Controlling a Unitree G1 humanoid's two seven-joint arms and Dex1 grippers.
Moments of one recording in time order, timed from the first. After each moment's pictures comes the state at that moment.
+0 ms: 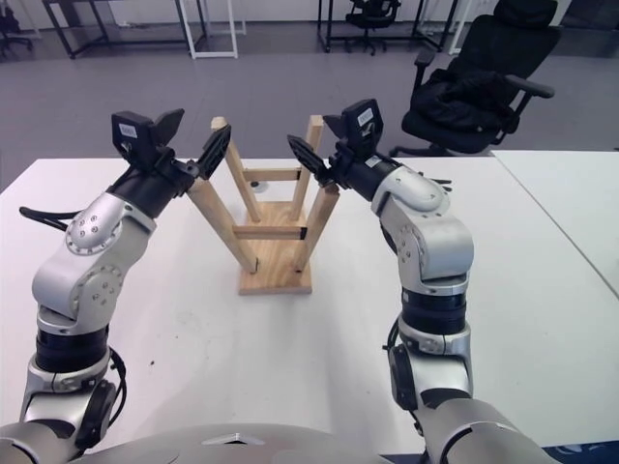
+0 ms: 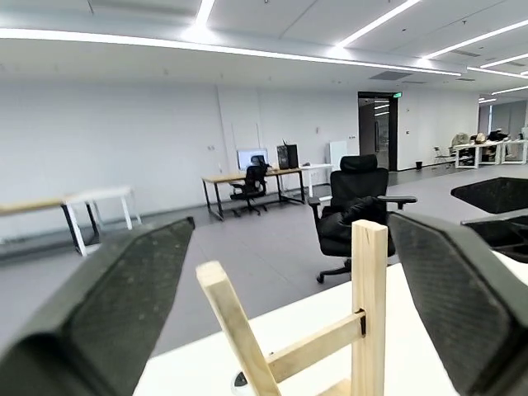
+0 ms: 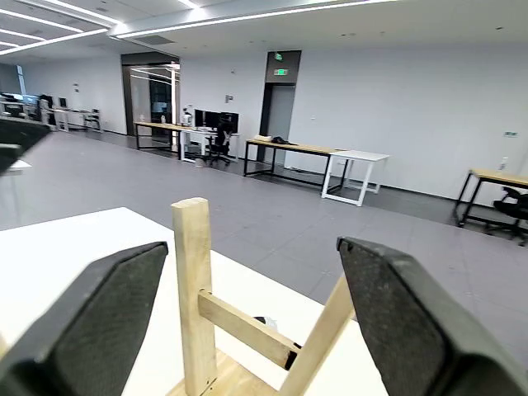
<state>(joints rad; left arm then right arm) -0.36 0.35 -0.04 -0.47 -0.44 0.47 -0.12 -0.58 -0.22 -0.08 -0.30 0.24 0.78 0.49</state>
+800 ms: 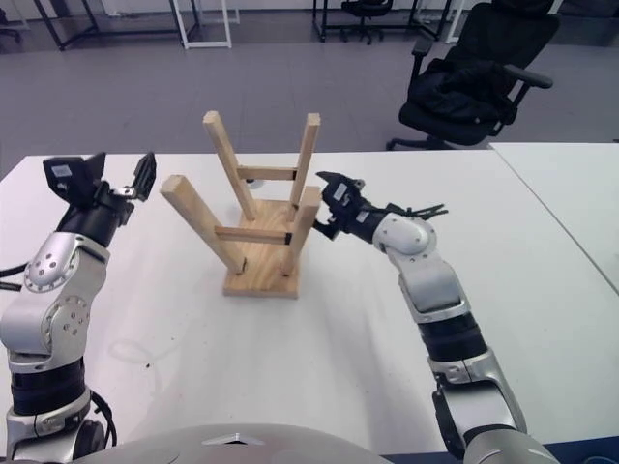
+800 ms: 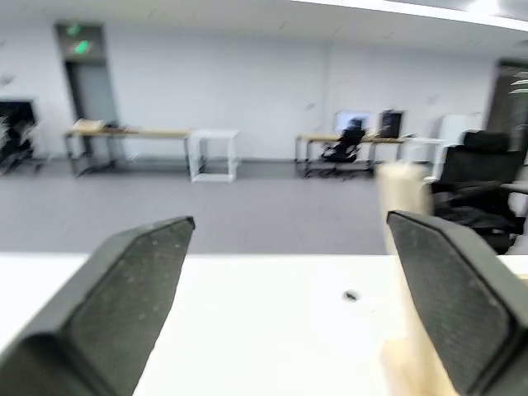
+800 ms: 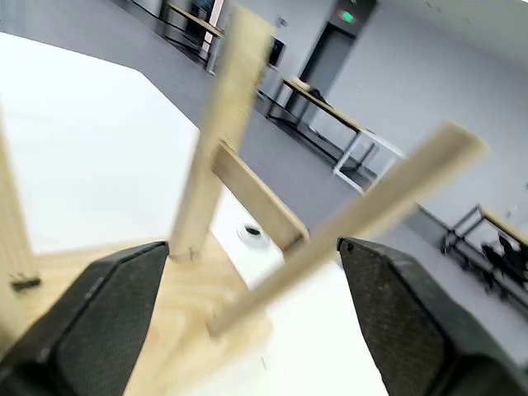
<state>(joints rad) -0.12 0.29 0.29 -0.47 -0.42 0.52 0.02 -0.40 -0.40 0.20 -0.22 0.10 0.27 0.65</state>
